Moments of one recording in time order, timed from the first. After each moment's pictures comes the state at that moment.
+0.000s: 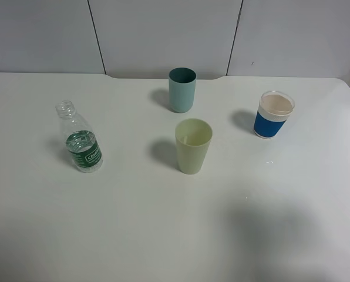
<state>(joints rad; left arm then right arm) 0.04 -0.01 -0.51 -0.01 1.06 0.00 -0.03 0.16 -0.51 -0.03 1.05 -0.02</state>
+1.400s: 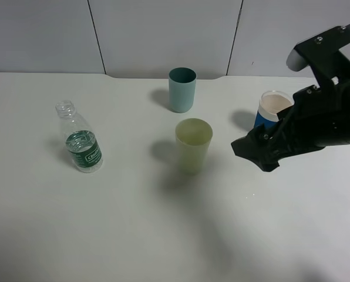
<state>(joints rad) 0.04 -0.01 -0.51 -0.01 1.06 0.00 0.62 1.04 -0.60 -0.02 0.43 -0.03</state>
